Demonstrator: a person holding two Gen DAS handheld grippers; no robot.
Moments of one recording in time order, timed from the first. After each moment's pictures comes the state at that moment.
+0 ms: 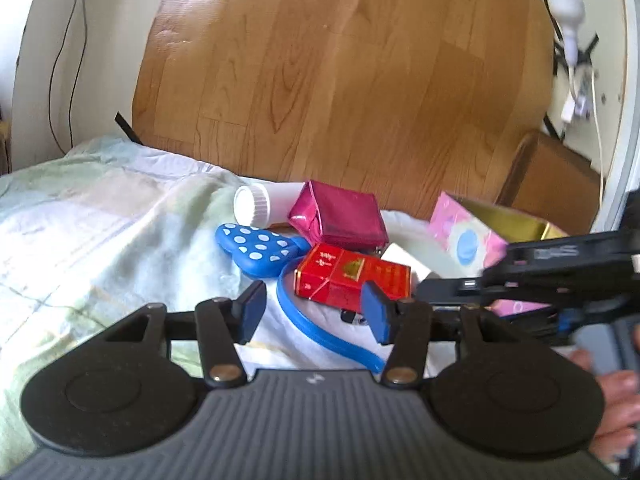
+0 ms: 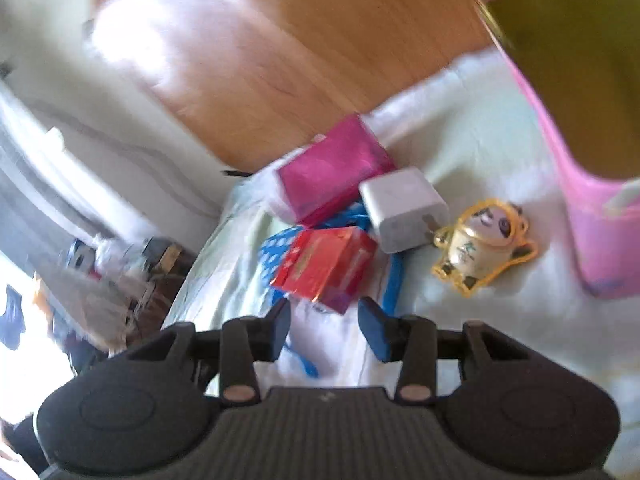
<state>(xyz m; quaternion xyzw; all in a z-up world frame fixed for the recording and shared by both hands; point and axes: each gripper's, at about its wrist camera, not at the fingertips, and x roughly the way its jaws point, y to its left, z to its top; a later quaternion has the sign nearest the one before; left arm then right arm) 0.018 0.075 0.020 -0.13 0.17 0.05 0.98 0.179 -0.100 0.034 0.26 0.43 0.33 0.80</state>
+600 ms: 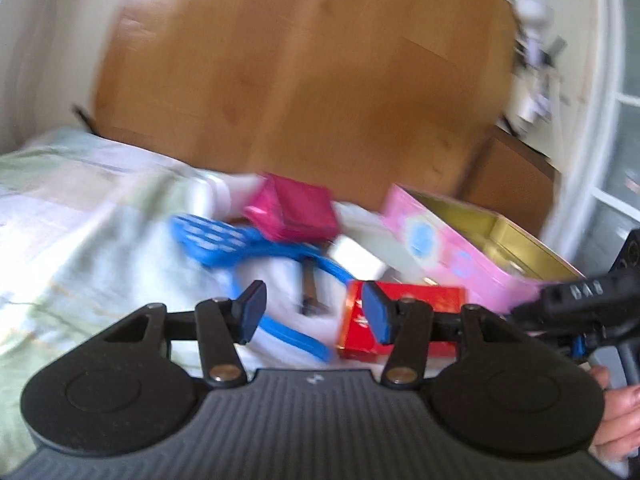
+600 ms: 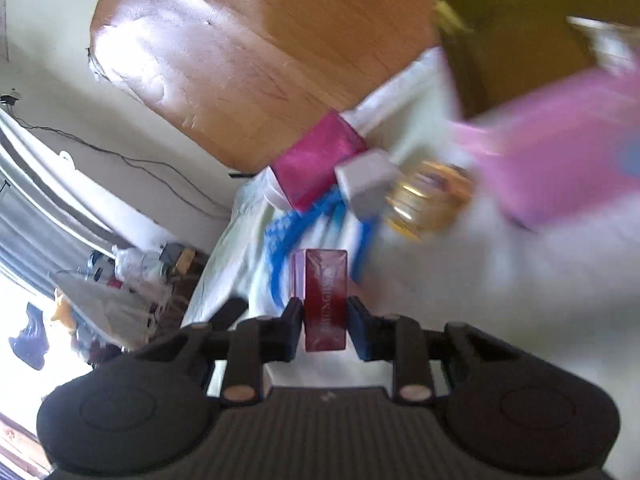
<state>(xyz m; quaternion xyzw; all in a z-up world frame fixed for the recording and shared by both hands) 0.024 0.069 0.017 -0.13 0.18 -0.05 0.97 0.127 -0.174 0.019 0.29 0.43 0.35 0.78</state>
